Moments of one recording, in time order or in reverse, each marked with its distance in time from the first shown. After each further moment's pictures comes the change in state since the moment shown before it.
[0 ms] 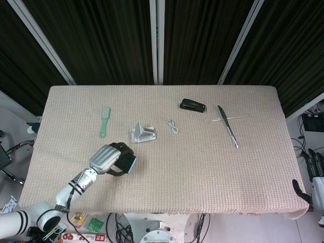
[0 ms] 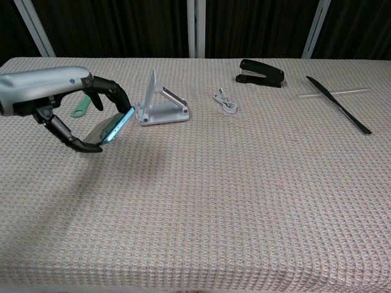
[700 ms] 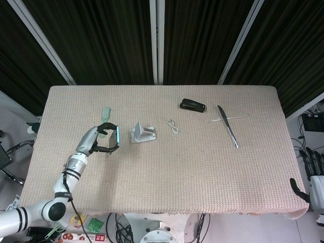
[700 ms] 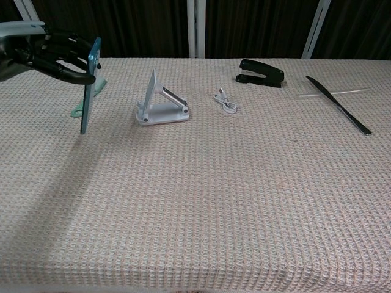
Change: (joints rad) left arm 0.022 -0.013 -0.229 -0.085 -0.493 -0.041 -0.196; right arm 0.010 -0.002 0.004 -0.009 -0.008 -0.003 0.001
